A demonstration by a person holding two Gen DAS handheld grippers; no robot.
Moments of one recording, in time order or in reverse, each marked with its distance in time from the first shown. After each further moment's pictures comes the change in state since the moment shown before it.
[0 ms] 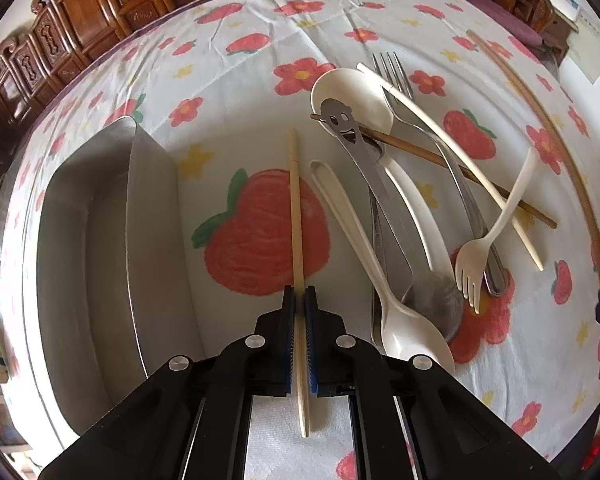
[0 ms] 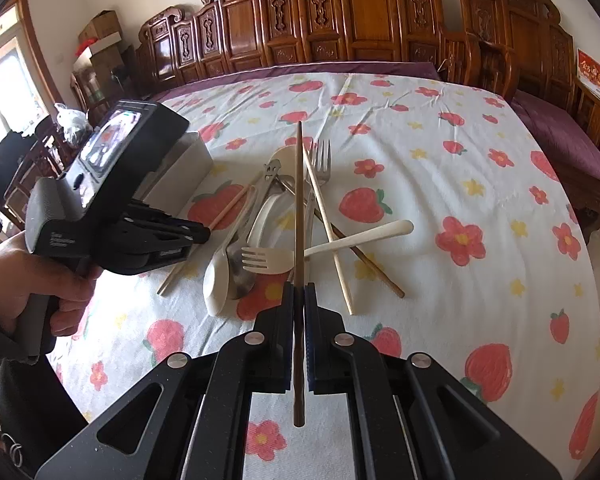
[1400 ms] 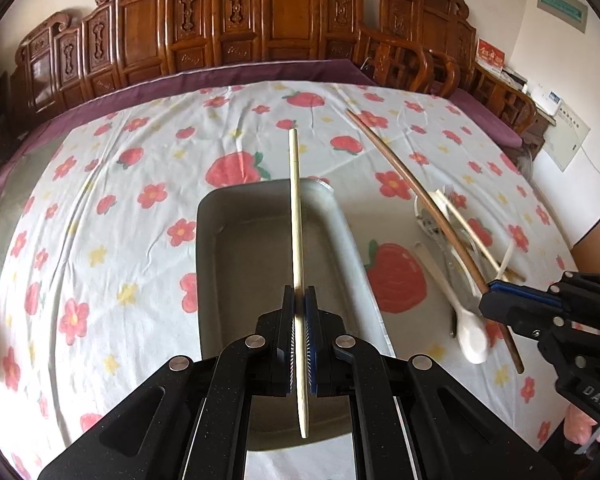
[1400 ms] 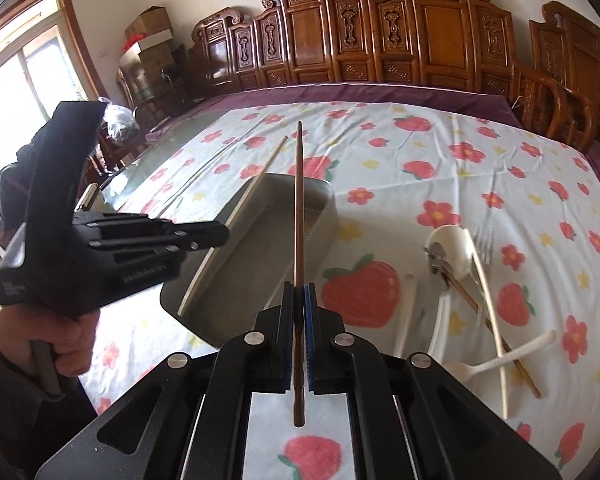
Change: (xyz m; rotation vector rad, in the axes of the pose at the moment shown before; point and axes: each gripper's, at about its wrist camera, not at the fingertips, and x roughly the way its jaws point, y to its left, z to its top) left arm -0.069 0.152 -0.041 -0.132 -0.309 -0.149; right arm 0.045 0.137 0.078 -0.086 -0.041 0.149
